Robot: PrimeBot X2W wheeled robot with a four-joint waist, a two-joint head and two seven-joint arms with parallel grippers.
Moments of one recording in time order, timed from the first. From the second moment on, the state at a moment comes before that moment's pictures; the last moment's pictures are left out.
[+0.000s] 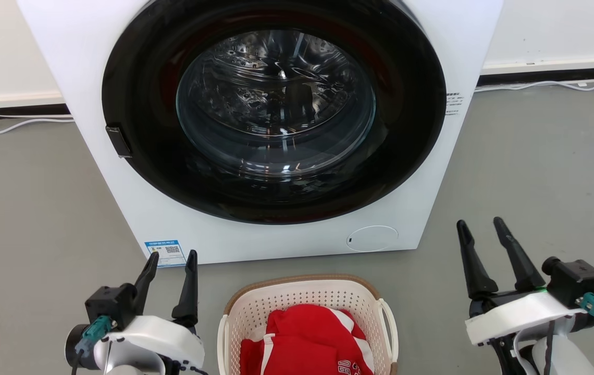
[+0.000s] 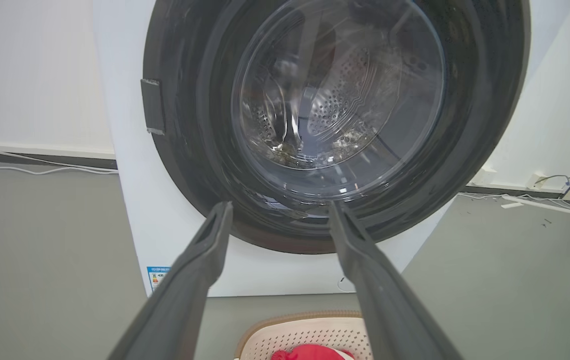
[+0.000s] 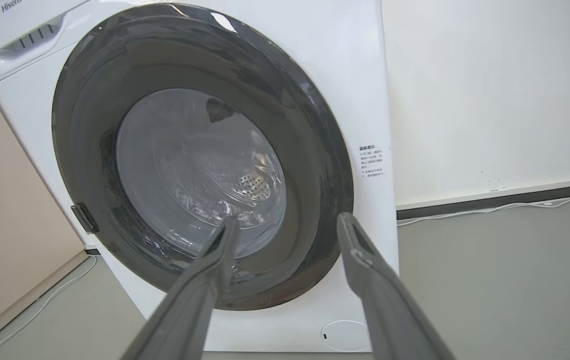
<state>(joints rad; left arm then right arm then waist) -0.13 0.08 -0.09 0.36 -0.31 -0.06 -0.26 -0.16 -0.17 0.11 0.31 0.38 0.12 -0.25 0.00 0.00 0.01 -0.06</state>
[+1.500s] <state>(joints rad) -0.04 0.04 -0.05 0.27 -0.26 -0.07 -0.26 -0.10 -0.15 0.10 0.26 0.33 0.12 -0.25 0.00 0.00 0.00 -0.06</state>
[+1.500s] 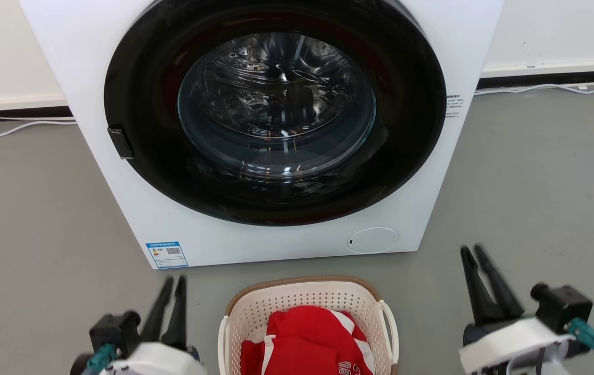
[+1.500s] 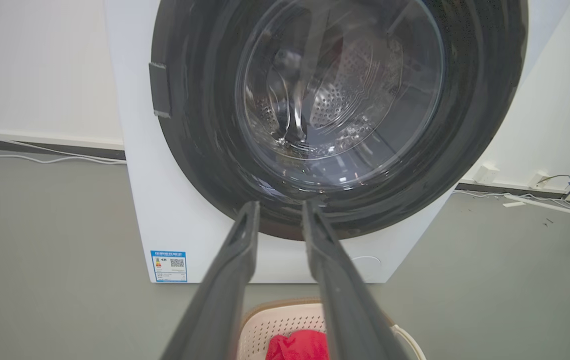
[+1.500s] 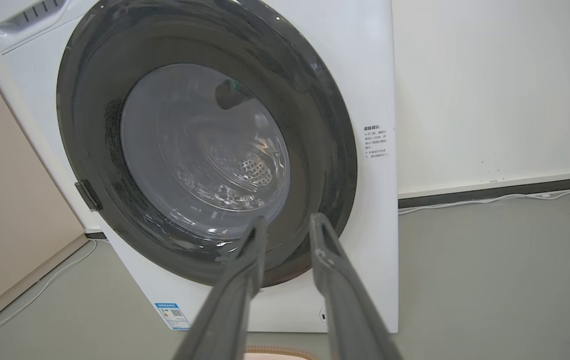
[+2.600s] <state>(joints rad) -0.01 0.03 -0.02 0.30 -0.59 -0.07 -0.16 -0.06 -0.12 0.06 0.29 0.65 0.12 -0.16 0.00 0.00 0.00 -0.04</state>
